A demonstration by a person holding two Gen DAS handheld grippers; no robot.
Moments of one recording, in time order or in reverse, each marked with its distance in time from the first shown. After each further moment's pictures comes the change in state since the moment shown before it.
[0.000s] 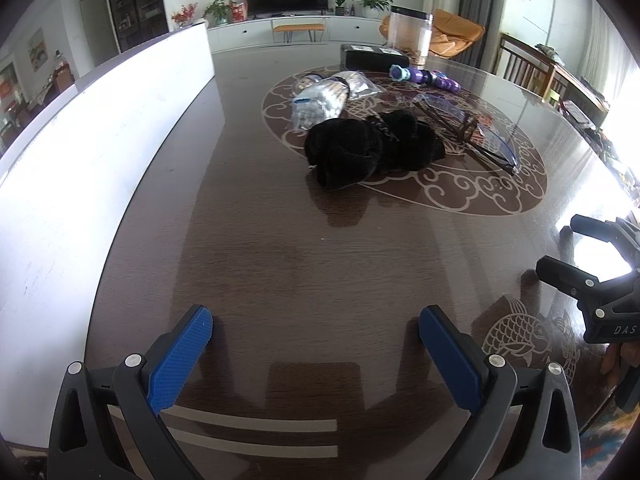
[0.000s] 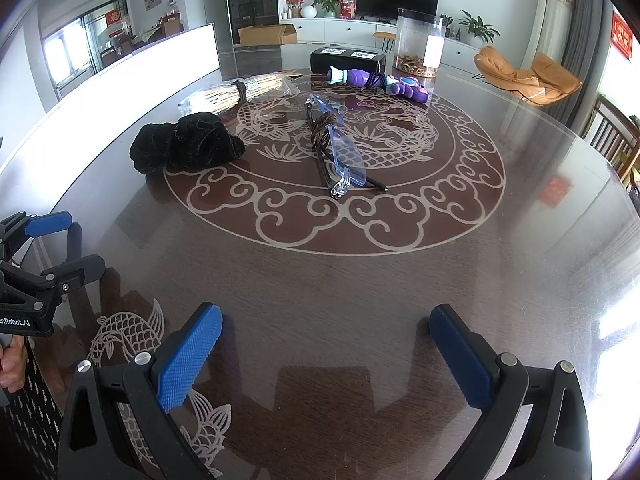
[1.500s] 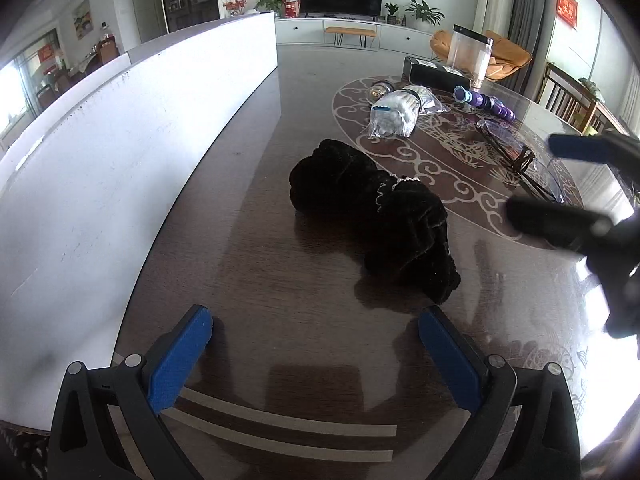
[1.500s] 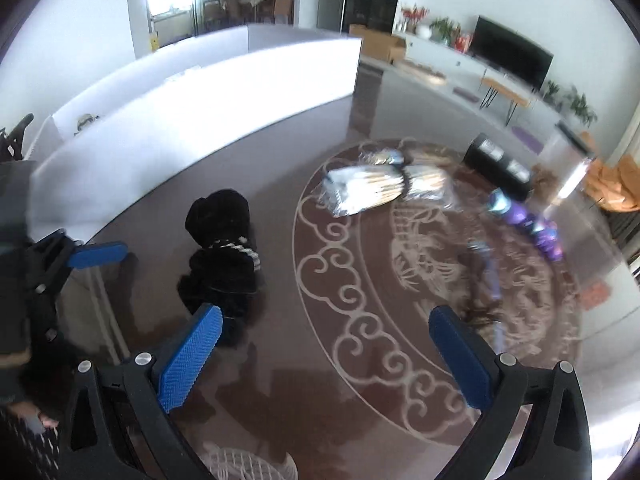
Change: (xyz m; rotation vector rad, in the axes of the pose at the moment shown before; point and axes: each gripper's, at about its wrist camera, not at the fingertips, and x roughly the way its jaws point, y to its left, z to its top) left arm 0.006 0.028 0.002 -0.137 -0.012 0.092; right arm 0.001 0.109 0.095 -0.360 -0.031 0.148
